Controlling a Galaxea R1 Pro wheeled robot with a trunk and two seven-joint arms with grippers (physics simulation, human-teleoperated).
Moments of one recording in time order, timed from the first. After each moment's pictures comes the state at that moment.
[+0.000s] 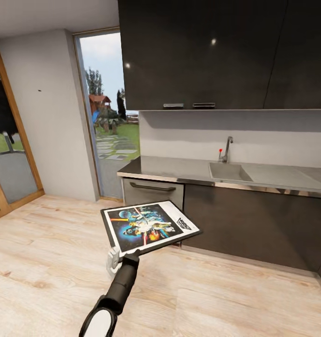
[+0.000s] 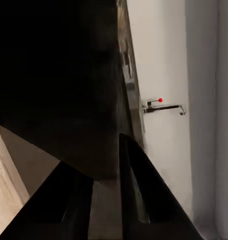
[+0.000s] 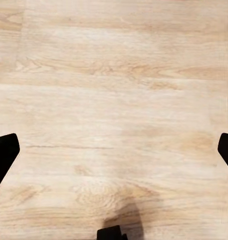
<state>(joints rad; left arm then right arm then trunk) -0.02 -0.17 -0.25 -1.57 1.21 0.01 0.17 -0.14 -0.04 -0.17 -0.21 -0.02 -0.29 -0.02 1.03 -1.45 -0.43</state>
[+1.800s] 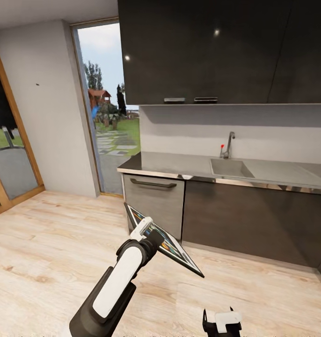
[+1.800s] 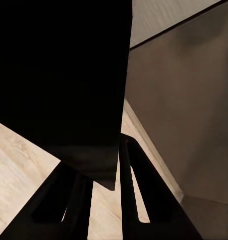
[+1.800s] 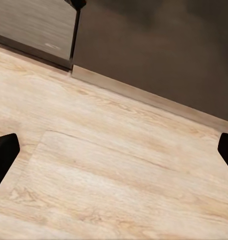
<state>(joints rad) -0.48 -0.17 -0.56 -1.57 1.29 0.17 1.23 -0.15 -0.01 0.44 -0.63 -0.02 -0.32 -0.54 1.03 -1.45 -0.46</state>
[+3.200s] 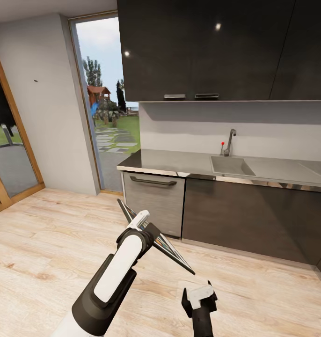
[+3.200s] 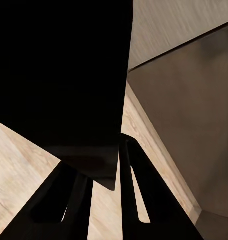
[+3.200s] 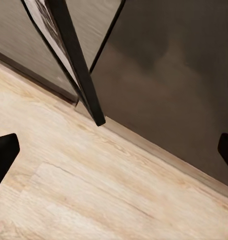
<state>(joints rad) -0.56 -0.17 -0.56 -1.57 1.30 0.17 1.37 -0.15 0.09 0.46 -0.86 0.28 -0.05 -0.62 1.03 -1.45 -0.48</state>
